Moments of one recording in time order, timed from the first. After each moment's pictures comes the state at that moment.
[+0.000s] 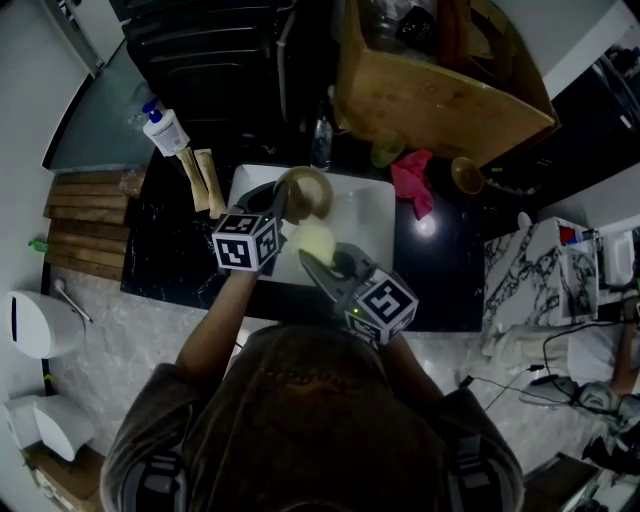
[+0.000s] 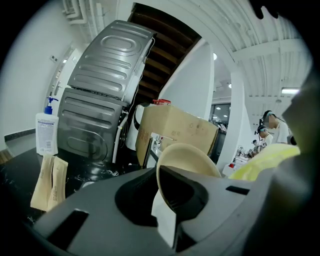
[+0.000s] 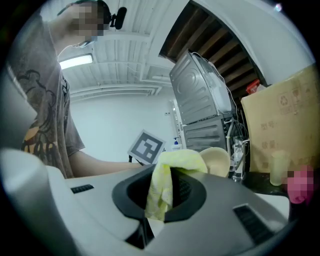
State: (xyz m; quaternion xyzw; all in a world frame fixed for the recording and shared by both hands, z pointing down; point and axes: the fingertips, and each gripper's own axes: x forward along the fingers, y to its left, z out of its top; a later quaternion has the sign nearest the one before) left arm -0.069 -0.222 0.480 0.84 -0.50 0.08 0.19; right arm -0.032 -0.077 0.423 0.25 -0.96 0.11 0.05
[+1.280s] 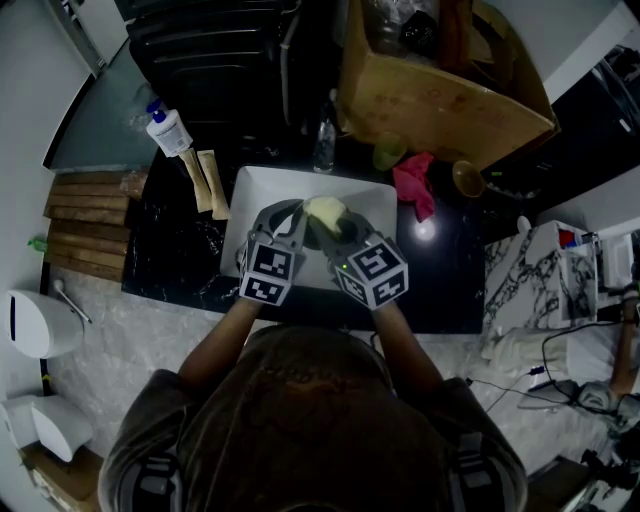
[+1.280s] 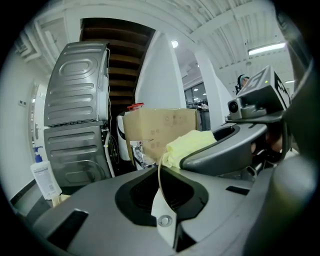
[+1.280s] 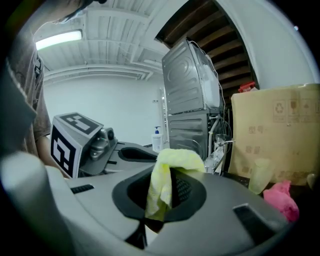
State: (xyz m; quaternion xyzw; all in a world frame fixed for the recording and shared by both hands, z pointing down) left arm -0.028 -0.177 0.462 0.87 -0.46 0.17 0.02; right arm -0.022 -0.147 0.450 0.33 -0.93 0.10 0.14
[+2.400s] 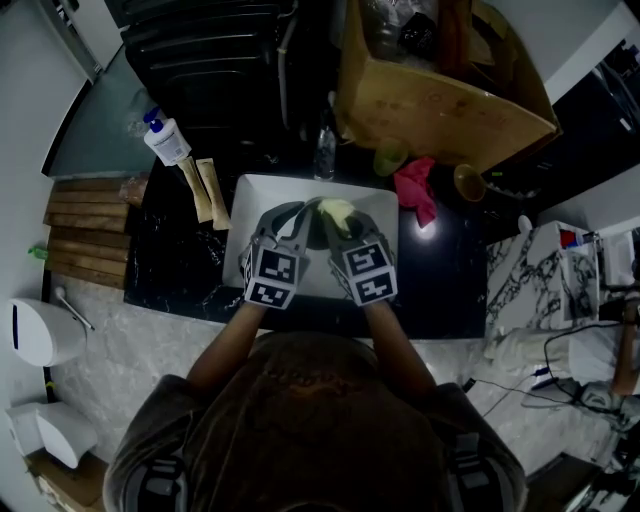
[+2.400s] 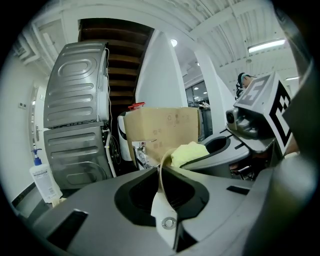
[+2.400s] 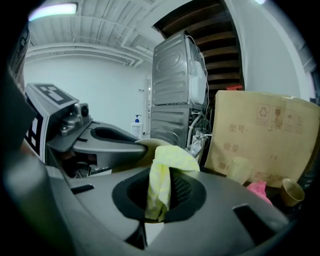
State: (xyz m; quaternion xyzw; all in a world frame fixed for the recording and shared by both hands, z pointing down) left arm -0.027 -0.192 0.466 0.87 -0.47 0.17 0.02; right arm 0.006 -0.188 0.482 0.43 -0.88 0.08 0.21
